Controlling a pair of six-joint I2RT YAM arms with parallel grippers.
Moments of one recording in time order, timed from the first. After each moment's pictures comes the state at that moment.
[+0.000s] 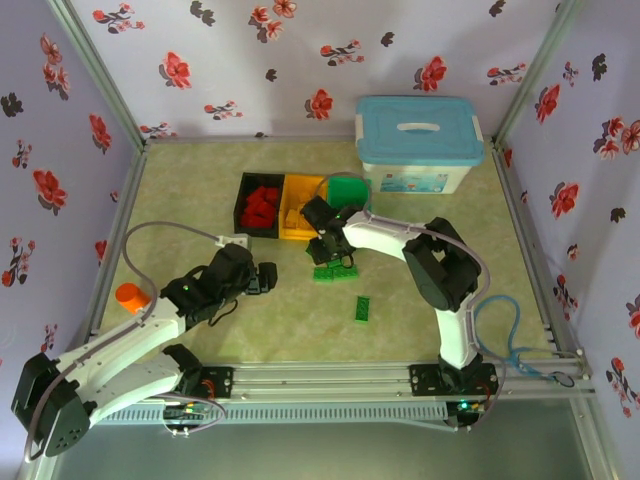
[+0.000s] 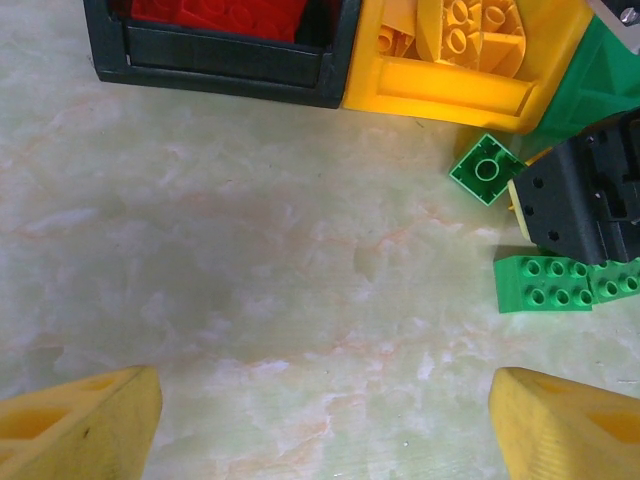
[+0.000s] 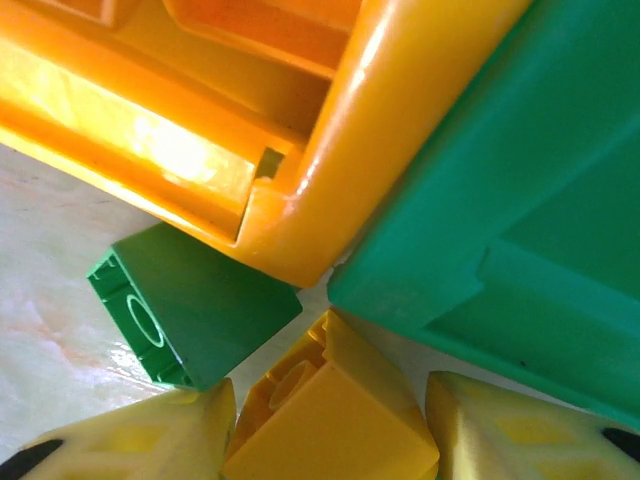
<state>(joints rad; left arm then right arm) -0.77 0.92 0.59 -0.47 -0.26 -0.62 0.78 2.00 1.39 -0.65 0.10 0.38</state>
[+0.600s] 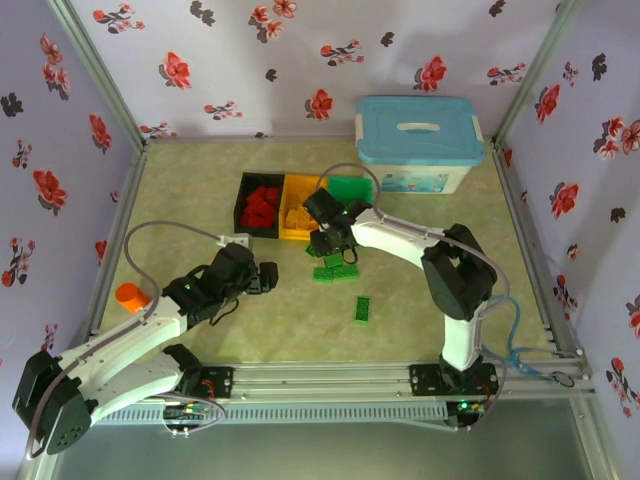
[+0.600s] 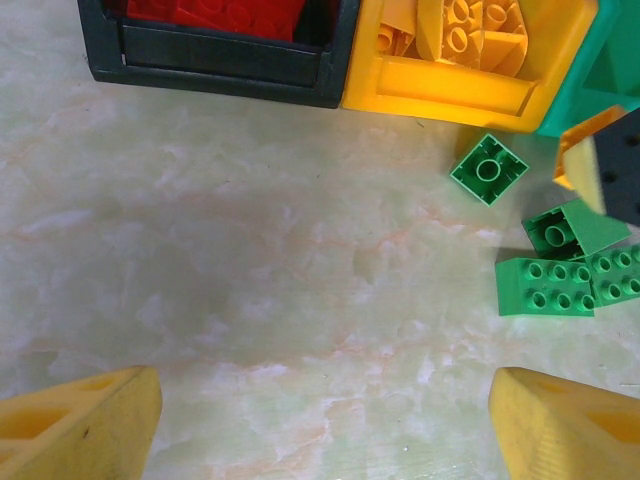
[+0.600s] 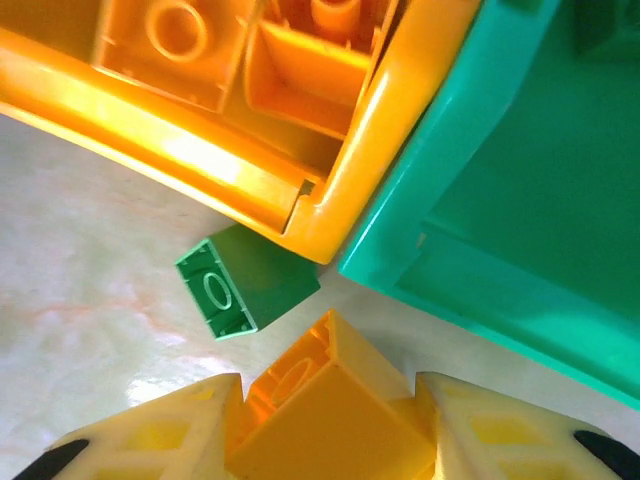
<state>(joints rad) -0.77 0.94 0.59 -0.46 -0.26 -0.62 0.80 1.88 1.38 -0.68 0.10 0.38</state>
